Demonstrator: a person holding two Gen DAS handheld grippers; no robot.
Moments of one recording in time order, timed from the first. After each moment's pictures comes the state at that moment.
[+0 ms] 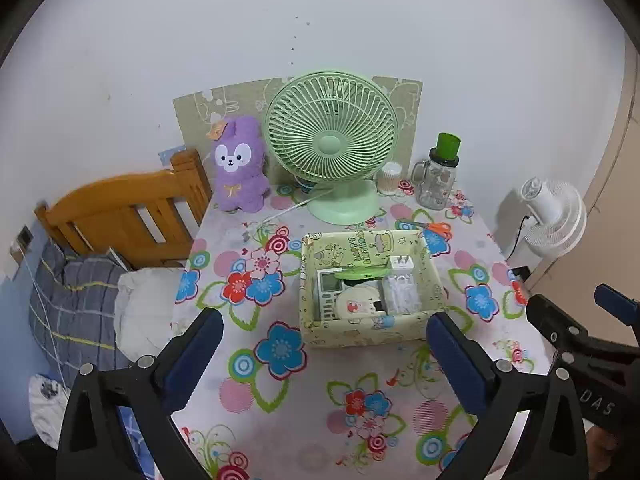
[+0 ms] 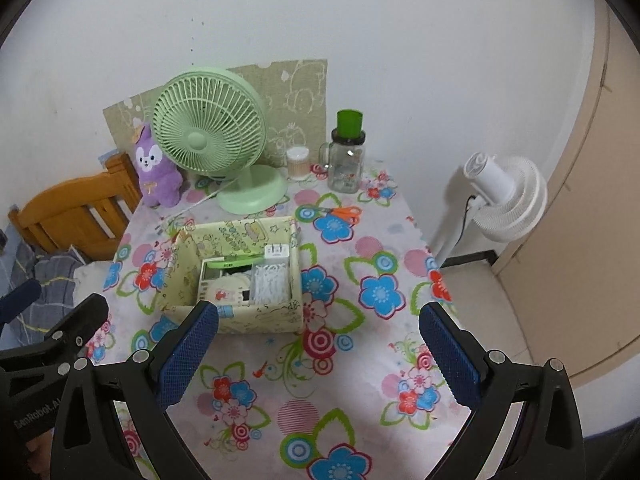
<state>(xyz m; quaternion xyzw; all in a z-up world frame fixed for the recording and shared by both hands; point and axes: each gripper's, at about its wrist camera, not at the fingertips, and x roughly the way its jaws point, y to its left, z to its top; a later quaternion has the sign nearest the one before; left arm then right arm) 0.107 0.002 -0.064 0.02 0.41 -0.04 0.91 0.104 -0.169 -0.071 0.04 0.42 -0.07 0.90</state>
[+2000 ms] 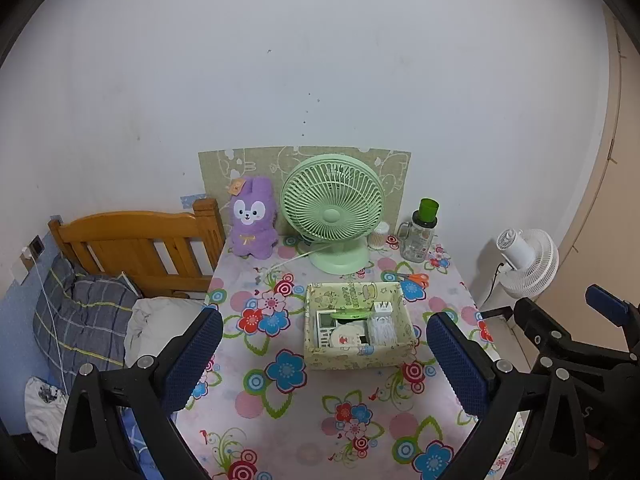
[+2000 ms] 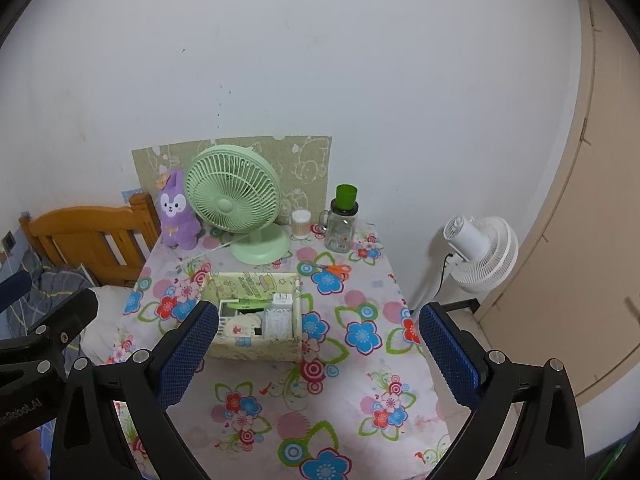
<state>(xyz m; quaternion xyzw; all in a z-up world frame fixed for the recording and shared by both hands) 0.046 0.024 0.030 0.00 0.33 -0.05 0.94 0.050 -0.151 0.028 0.01 0.34 -0.07 0.94</state>
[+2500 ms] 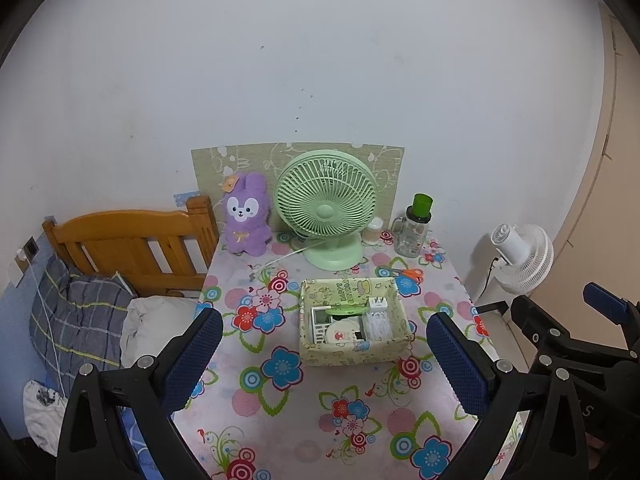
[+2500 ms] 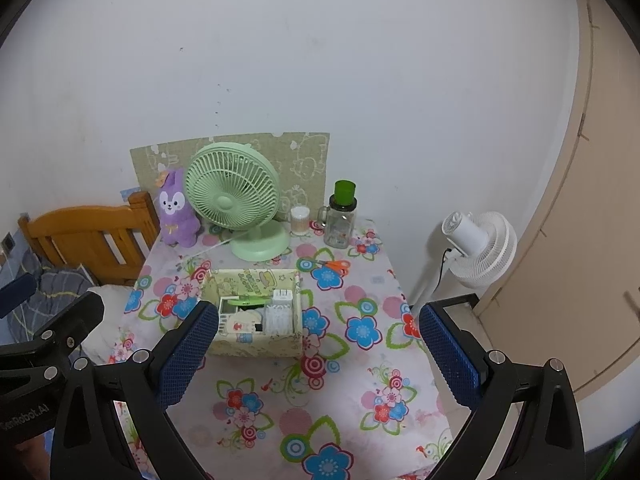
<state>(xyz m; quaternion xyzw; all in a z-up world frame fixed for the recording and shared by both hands) 0.047 0.023 0.029 0.00 0.34 -0.06 0.94 0.048 -0.150 0.030 0.01 0.35 -0.08 0.93</state>
